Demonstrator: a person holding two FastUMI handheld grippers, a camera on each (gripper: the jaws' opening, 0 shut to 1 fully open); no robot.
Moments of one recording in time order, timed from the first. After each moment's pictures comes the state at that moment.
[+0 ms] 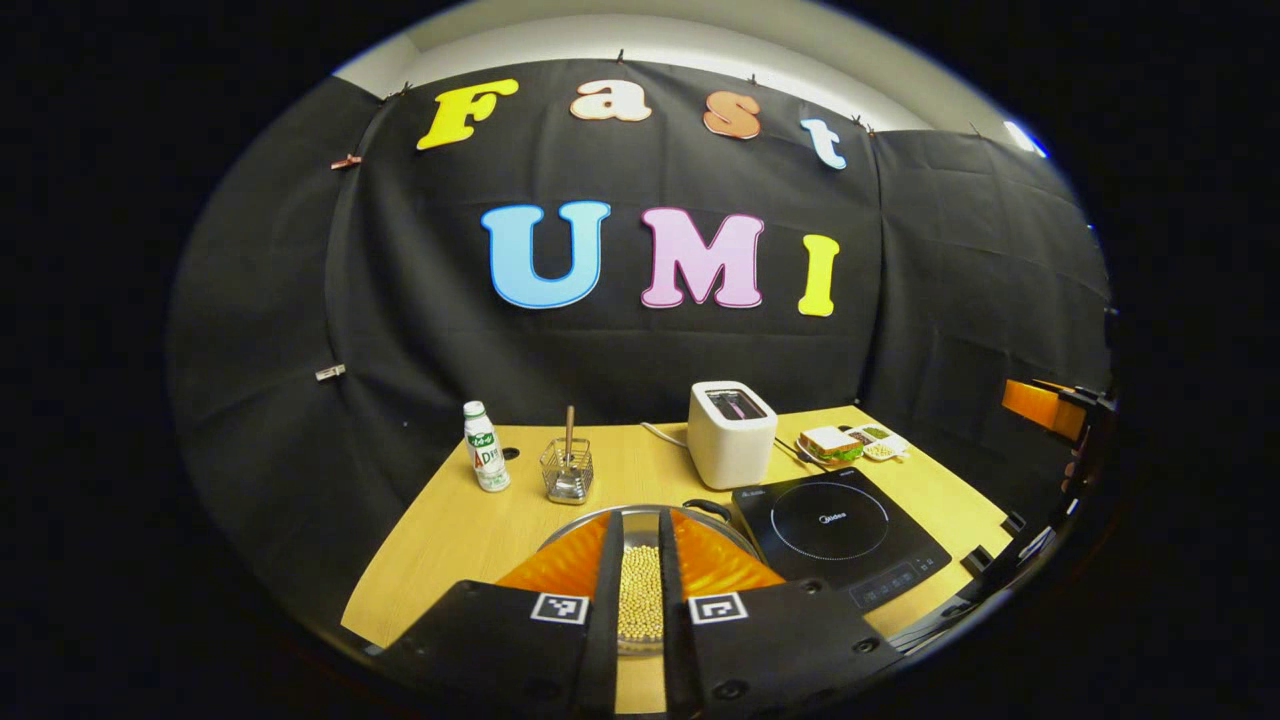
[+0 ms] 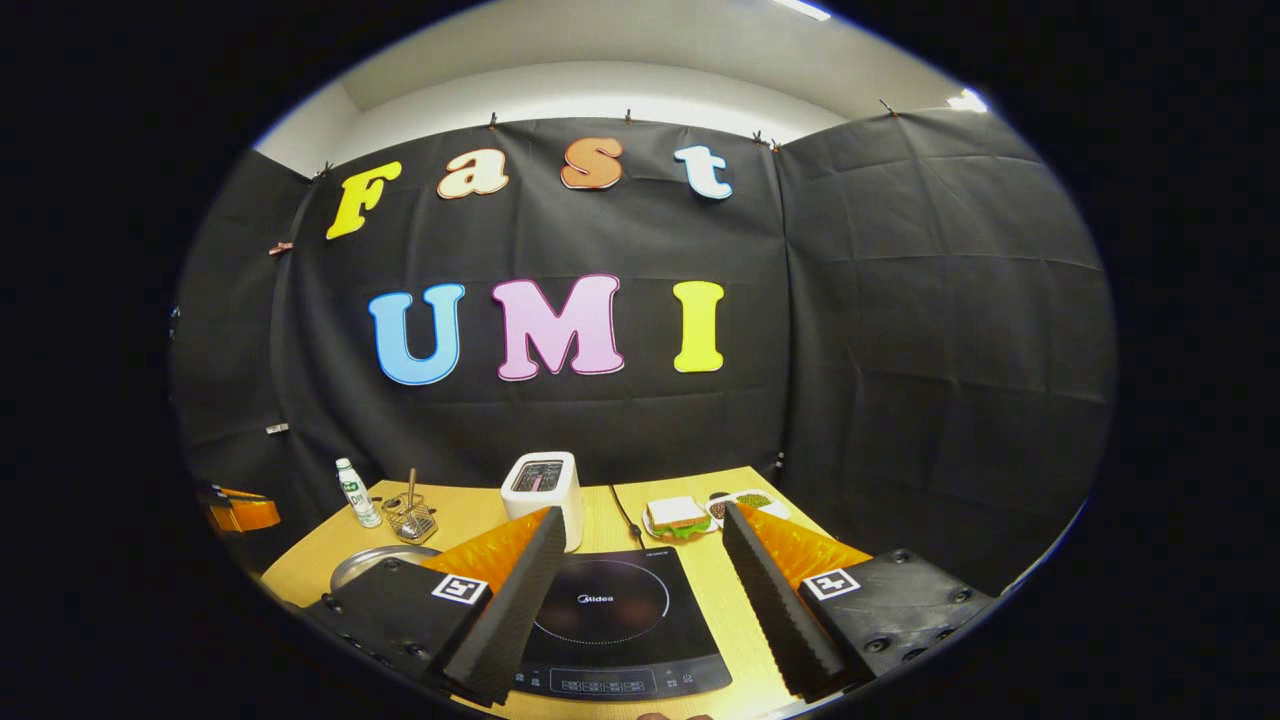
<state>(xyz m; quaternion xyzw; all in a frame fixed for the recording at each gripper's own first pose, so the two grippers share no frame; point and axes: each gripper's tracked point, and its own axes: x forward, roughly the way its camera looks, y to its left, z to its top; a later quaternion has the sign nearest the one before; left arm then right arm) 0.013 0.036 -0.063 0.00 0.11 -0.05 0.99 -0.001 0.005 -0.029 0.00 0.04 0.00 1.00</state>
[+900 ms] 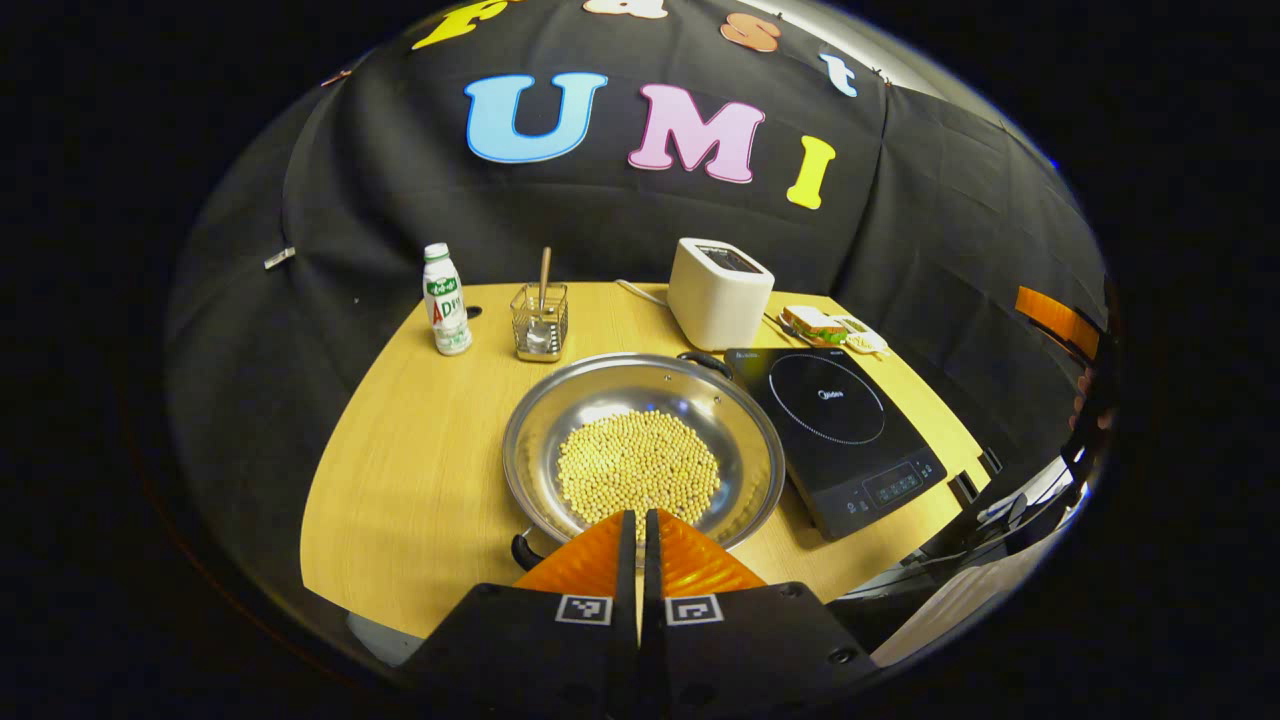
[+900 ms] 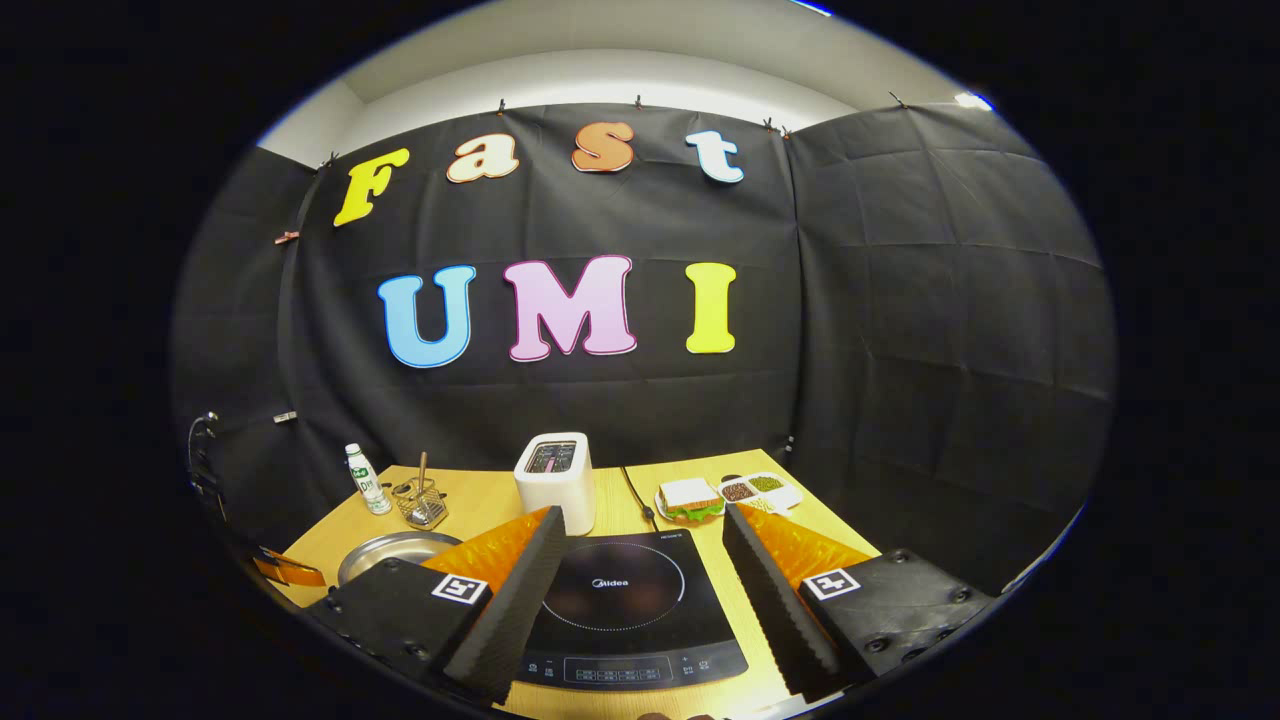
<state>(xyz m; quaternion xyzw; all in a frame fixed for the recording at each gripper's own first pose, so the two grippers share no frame) 0.001 0.055 -0.200 -0.02 0.30 -0.13 0.95 -0.007 0.020 -0.048 0.00 0.06 0.01 1.00</state>
